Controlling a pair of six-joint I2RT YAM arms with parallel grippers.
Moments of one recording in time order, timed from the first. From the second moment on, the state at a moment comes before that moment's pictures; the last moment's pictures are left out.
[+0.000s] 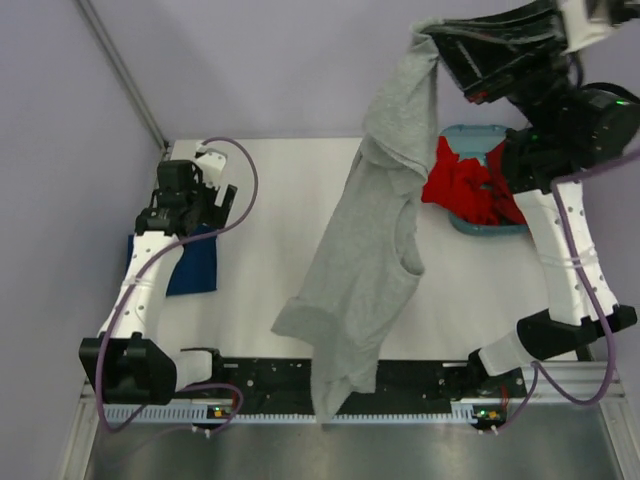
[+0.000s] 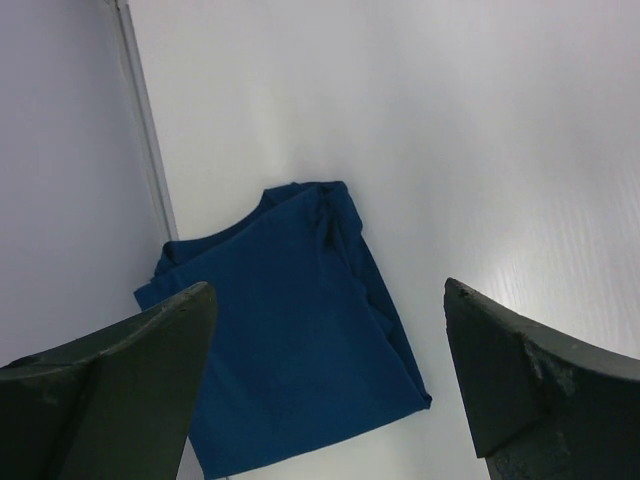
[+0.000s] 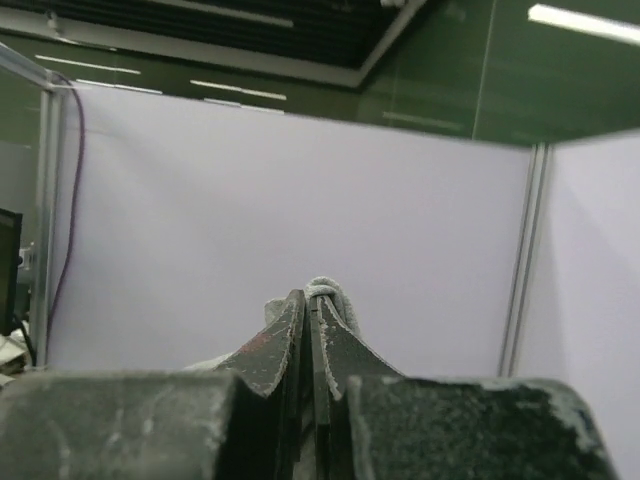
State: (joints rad) left arm -0.02 1.23 1.15 -0.57 -0.02 0.38; right arm 0.37 1.51 2.13 0.66 -0.76 0.89
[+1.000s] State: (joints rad) left arm -0.01 1.23 1.07 -0.61 0.05 0.40; right arm 0.63 1.68 1.30 -0.49 -0.09 0.34
